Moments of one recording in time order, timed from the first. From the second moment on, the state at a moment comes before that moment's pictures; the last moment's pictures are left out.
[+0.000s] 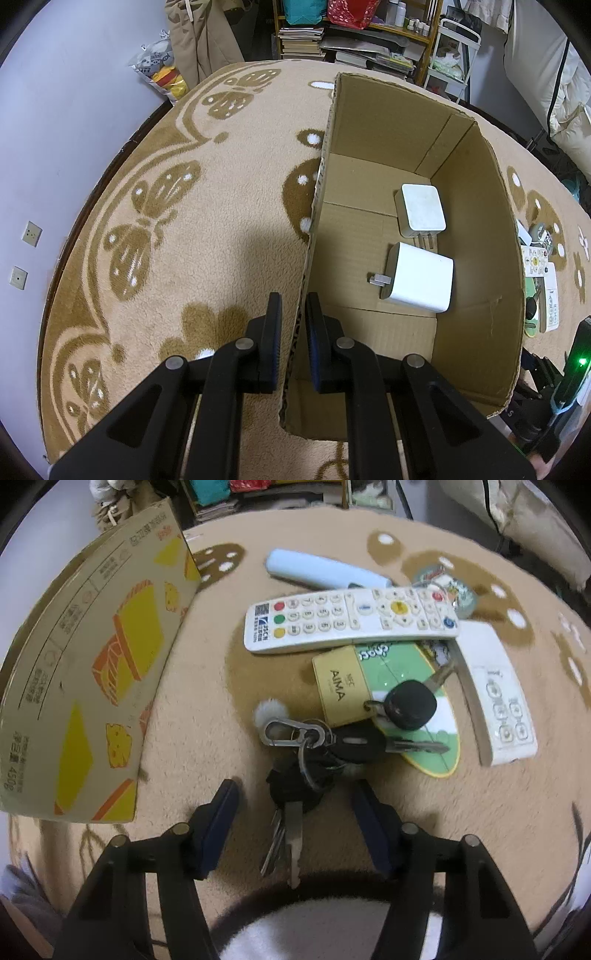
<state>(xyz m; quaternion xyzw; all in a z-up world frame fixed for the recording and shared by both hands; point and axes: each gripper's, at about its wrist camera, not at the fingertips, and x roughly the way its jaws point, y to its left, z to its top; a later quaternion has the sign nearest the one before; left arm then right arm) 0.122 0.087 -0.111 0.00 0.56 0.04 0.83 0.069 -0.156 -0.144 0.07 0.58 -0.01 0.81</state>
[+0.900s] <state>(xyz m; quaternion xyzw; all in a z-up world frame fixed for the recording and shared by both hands) 0.123 0.085 -0.110 0.01 0.56 0.04 0.83 0.065 -0.151 -0.117 0.08 0.51 0.00 0.86</state>
